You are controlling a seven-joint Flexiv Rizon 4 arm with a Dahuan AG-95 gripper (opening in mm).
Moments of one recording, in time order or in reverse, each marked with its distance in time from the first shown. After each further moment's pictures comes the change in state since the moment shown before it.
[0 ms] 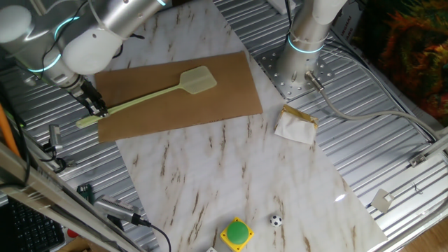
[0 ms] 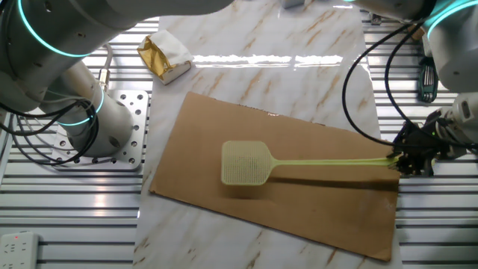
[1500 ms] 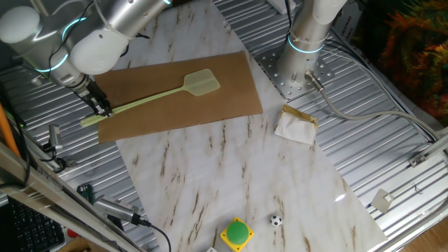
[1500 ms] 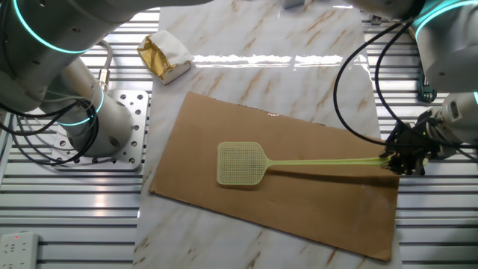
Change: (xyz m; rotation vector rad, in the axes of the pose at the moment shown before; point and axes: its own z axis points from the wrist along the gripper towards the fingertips) arm 0.010 0.000 0.008 0.000 -0.003 -0.004
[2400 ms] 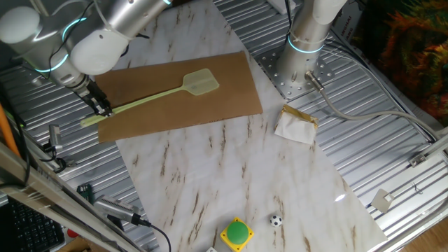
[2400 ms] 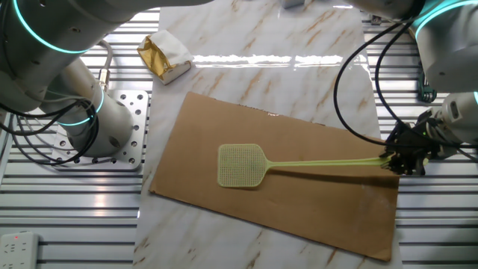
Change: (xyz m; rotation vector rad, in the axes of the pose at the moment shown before) arm 0.000 0.000 0.001 -0.004 -0.004 -0.040
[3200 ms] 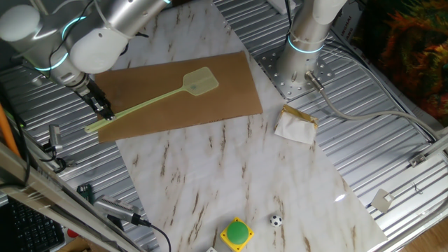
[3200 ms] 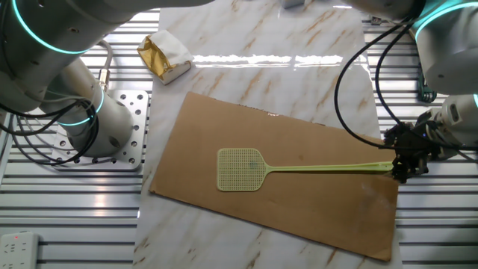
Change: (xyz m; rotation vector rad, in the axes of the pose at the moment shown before) arm 0.000 0.000 0.000 -0.006 -0.004 -0.002
